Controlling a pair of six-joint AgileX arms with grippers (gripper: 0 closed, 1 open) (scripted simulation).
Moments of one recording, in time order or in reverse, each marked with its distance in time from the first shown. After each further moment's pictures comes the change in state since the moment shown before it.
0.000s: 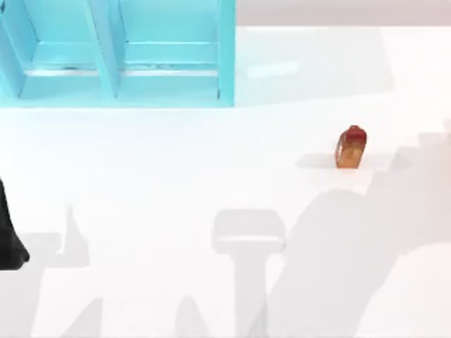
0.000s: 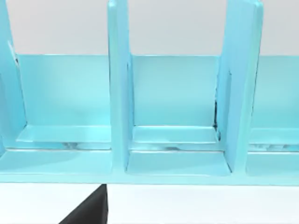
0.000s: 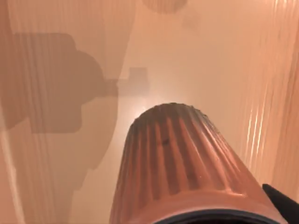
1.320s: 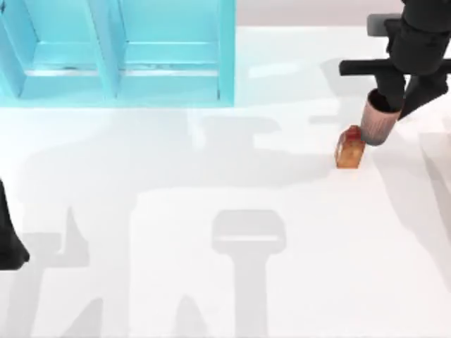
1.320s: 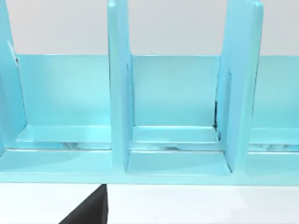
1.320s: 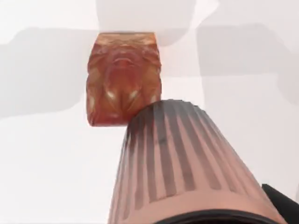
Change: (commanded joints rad) left arm 0.000 0.000 0.000 0.000 0.000 0.000; right arm 0.720 0.200 0.150 0.035 0.032 0.722
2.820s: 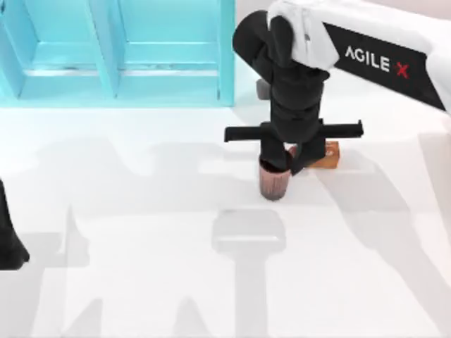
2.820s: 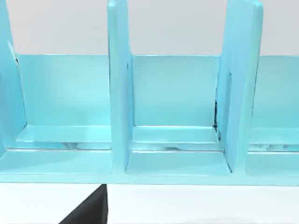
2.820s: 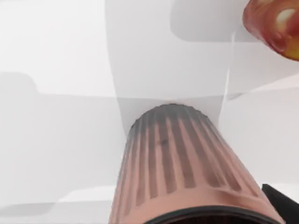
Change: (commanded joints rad) left arm 0.000 0.000 0.000 0.000 0.000 0.000; right arm 0.320 0.104 -0.111 0.207 0.014 0.321
